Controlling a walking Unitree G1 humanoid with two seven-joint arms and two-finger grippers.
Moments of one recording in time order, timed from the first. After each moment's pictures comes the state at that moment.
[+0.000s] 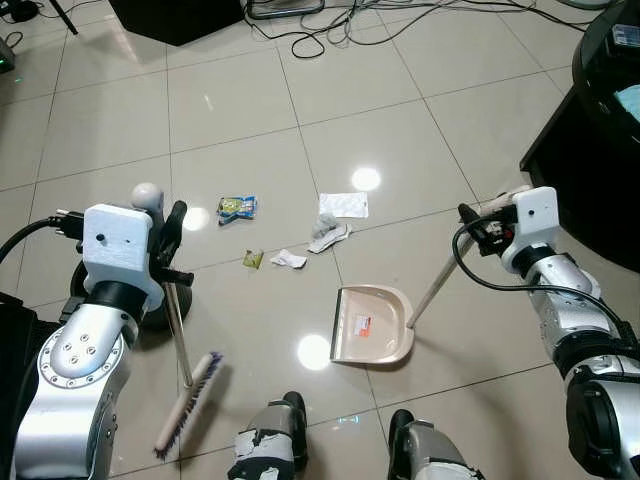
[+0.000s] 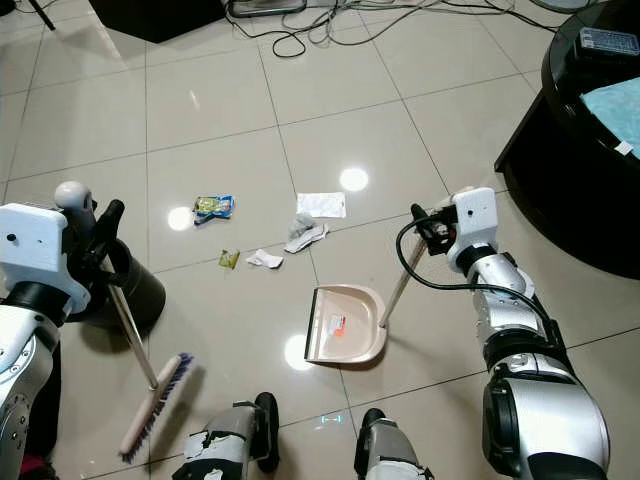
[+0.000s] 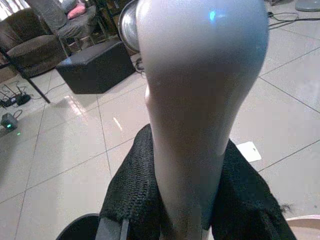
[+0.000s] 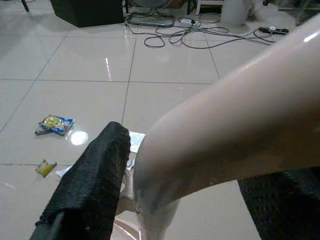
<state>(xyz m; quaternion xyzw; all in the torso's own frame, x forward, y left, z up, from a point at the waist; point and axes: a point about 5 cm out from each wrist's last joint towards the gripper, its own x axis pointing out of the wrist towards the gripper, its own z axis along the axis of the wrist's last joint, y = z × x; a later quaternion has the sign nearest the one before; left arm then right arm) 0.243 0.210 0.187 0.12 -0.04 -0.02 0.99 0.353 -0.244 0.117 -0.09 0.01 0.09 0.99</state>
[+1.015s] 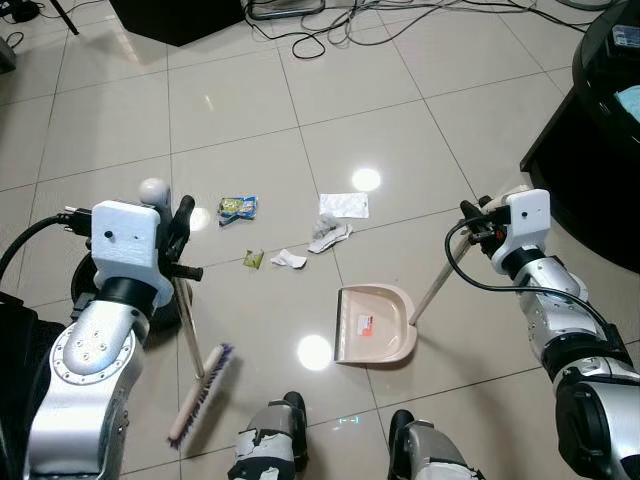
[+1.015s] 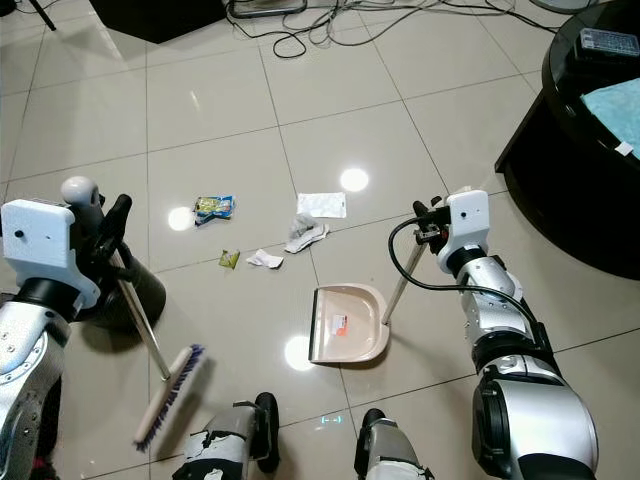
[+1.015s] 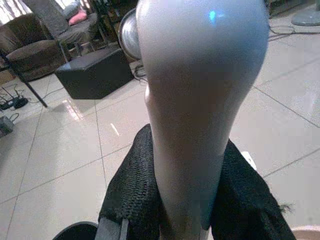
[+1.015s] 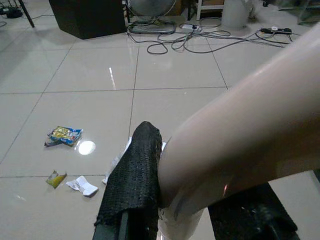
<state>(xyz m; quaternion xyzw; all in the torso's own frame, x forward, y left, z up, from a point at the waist) 0.247 0.199 0.189 0.11 -0.06 -0.02 0.99 0.354 -0.234 0.113 -0.06 0.00 0.09 0.99</state>
